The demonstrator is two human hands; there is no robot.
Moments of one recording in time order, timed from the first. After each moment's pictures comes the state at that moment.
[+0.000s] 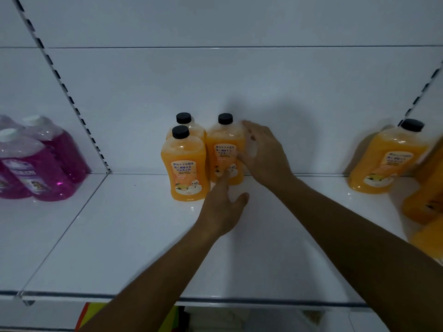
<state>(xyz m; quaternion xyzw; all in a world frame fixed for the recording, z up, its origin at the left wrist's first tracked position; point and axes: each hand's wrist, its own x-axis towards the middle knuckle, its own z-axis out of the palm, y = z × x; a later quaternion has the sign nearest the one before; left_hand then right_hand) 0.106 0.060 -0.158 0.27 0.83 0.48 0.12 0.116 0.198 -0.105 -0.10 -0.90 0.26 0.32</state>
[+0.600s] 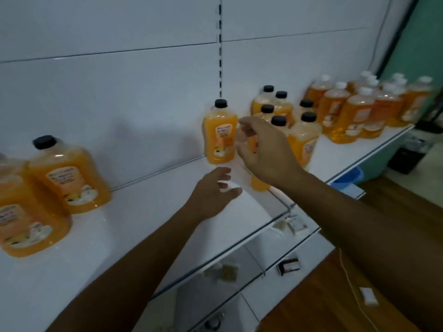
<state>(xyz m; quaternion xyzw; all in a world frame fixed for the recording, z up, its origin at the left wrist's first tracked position) 0.230 0.216 -0.146 0.52 0.69 0.40 0.29 0.367 0.291 -0.066 -0.30 -0.86 0.13 0.38</state>
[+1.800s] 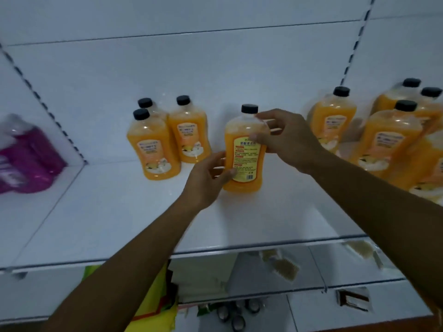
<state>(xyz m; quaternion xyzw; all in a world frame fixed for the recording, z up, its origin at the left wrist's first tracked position) 0.156 0.077 -0.145 0.40 0.71 0.56 0.15 0.261 0.245 -0.070 -0.16 -0.82 0.48 0.26</state>
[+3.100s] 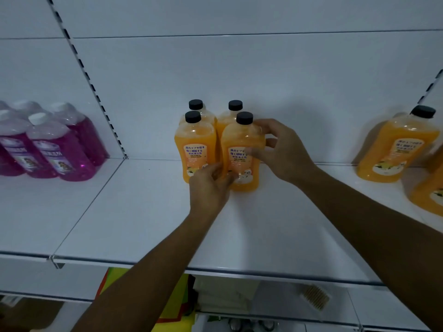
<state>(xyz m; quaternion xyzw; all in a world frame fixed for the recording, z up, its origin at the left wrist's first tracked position) 0.102 0.032 -0.165 0.21 0.78 0.59 -0.03 0.158 0.192 -0.092 -0.07 -0.84 0.48 0.23</state>
